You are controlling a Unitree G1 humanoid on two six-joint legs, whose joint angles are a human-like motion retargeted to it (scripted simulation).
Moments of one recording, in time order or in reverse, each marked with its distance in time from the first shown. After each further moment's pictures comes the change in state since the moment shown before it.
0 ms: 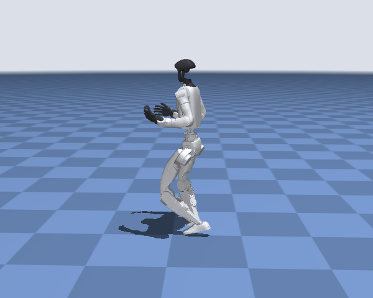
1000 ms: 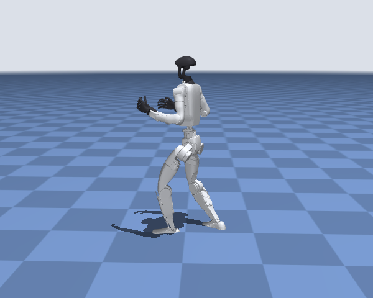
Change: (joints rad) left arm -0.188 0.040 0.067 0.052 0.470 -0.072 0.226; right arm 0.109 0.045 -0.057 -0.170 -0.211 0.009 0.060; waist -0.151 -0.072 -0.128; left_leg -0.123 0.072 0.373 -0.662 0.214 -0.119; right_leg 0.209 -0.121 0.014 -0.113 -0.145 0.074
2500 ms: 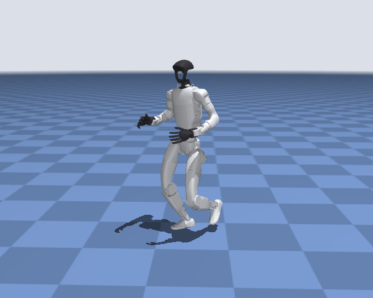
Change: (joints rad) left arm 0.163 -0.008 -0.127 0.348 0.192 -0.002 -0.050; right arm -0.037 -0.071 0.046 0.244 -0.089 -0.031 -0.045; waist 0.120 0.118 -0.014; left_leg 0.007 0.146 -0.364 0.965 -0.049 0.152; right_leg -0.343 0.273 0.113 0.094 0.057 -0.095
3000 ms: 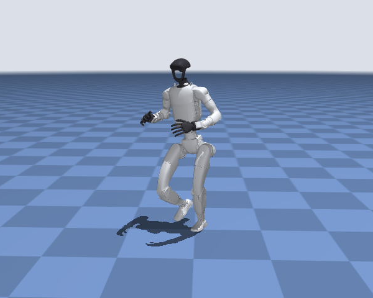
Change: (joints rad) left arm -0.092 0.118 -0.006 -0.149 0.228 0.000 0.025; right arm 0.025 0.008 -0.051 -0.159 -0.131 0.014 0.089; waist -0.241 -0.227 -0.026; left_leg 0.191 -0.677 0.016 -1.059 -0.106 0.099; right_leg -0.212 -0.447 0.248 0.643 0.137 0.122
